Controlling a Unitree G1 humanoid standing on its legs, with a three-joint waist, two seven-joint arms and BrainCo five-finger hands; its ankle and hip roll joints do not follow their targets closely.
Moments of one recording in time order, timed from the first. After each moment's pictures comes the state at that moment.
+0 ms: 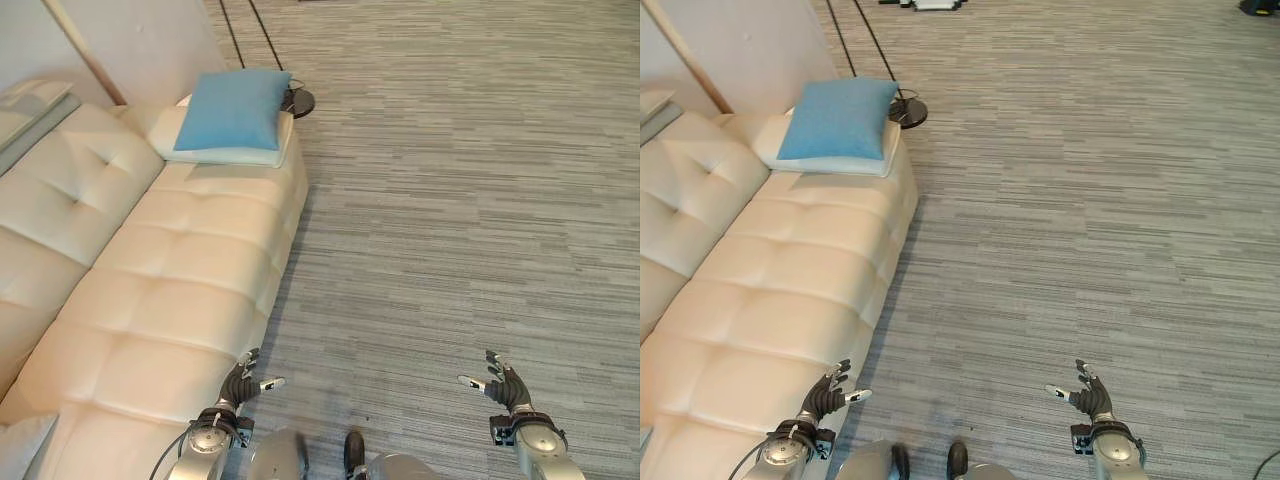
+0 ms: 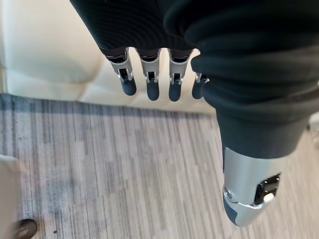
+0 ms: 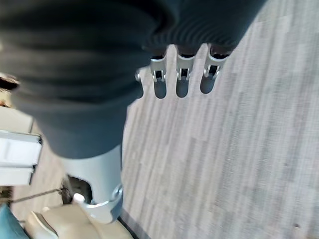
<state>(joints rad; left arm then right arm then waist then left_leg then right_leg) 0.13 0.32 -0.19 0.53 -0.13 -0.09 0.07 0.11 -0.38 0.08 0.55 0.18 -0.07 -0.13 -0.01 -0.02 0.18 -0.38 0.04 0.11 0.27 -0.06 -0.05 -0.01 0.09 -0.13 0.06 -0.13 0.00</state>
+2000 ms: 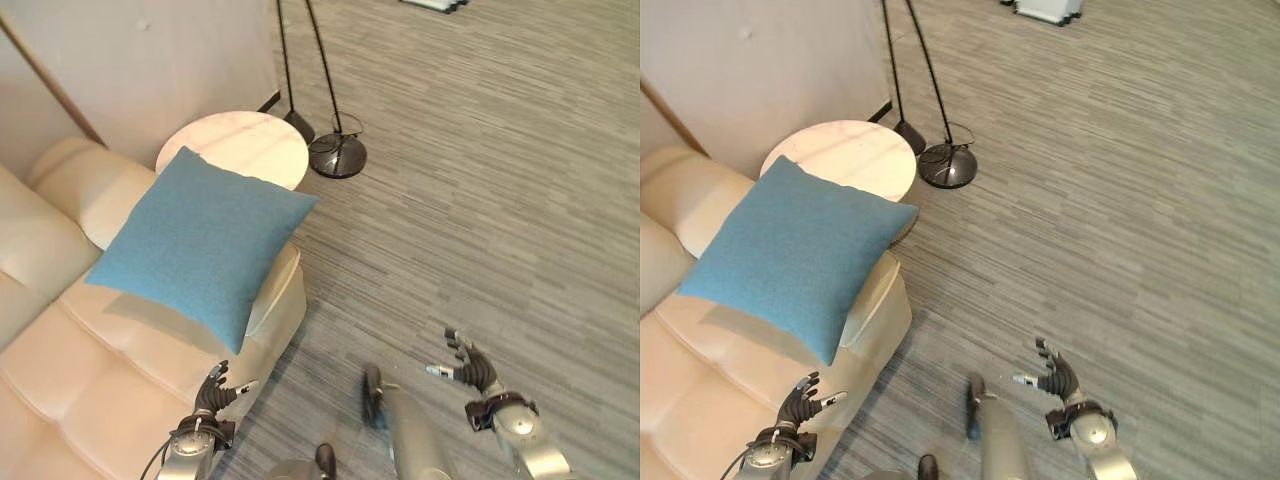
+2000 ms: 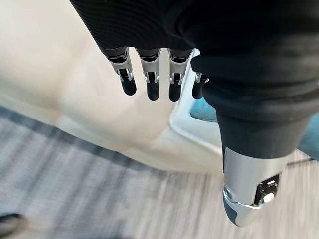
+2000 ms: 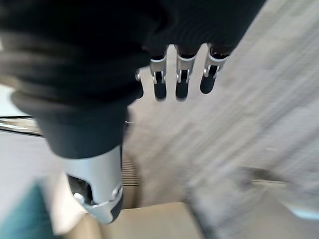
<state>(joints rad) 0.11 0.29 -0.06 0.69 -0.14 -0.07 0.12 0.20 -0.37 0.19 0.46 0.10 -0.03 -0.05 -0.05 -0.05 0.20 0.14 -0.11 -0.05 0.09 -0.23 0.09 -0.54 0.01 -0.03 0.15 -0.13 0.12</state>
